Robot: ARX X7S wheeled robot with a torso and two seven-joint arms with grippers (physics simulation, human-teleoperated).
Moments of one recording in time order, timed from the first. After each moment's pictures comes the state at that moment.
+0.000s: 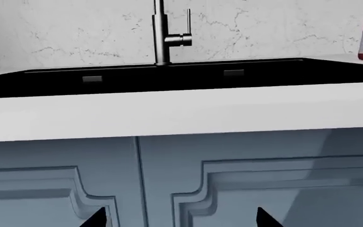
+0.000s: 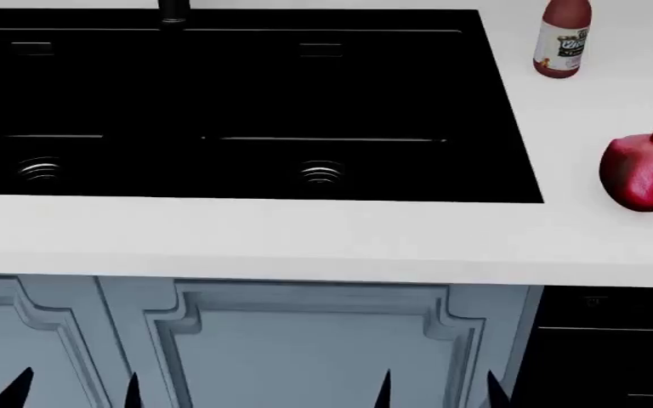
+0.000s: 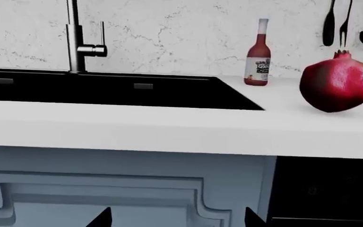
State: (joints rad) left arm 0.00 -0.11 0.12 0.09 -0.06 -0.03 -0.13; right arm -0.01 0.12 -0.14 -0.15 0.07 0.04 0.15
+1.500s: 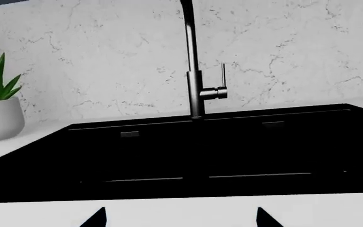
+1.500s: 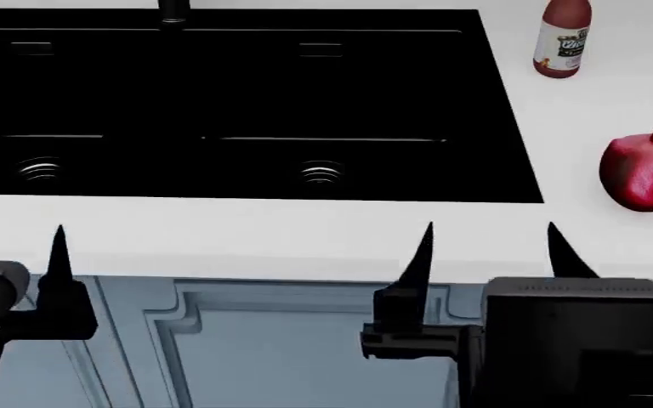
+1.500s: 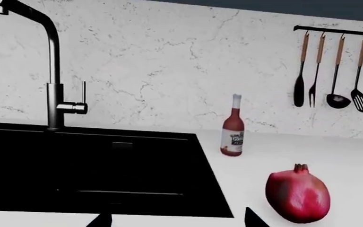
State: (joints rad) left arm -0.32 -0.24 0.07 0.39 -0.16 -0.58 -0.20; right arm 0.30 0.23 -0.10 -0.61 0.21 0.71 0.25
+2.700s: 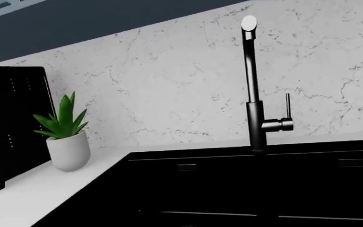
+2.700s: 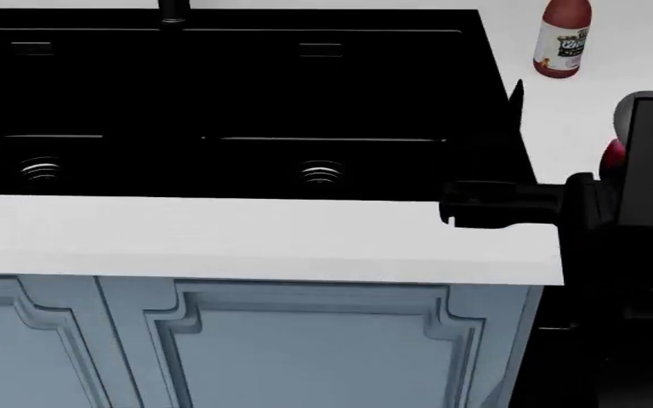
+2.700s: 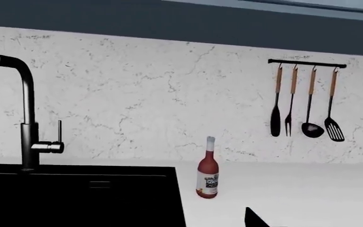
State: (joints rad) left arm -0.67 -0.38 -0.01 0.36 -0.19 -0.88 -0.21; right arm 0.76 0.30 0.11 -0.73 0.41 1.27 0.23
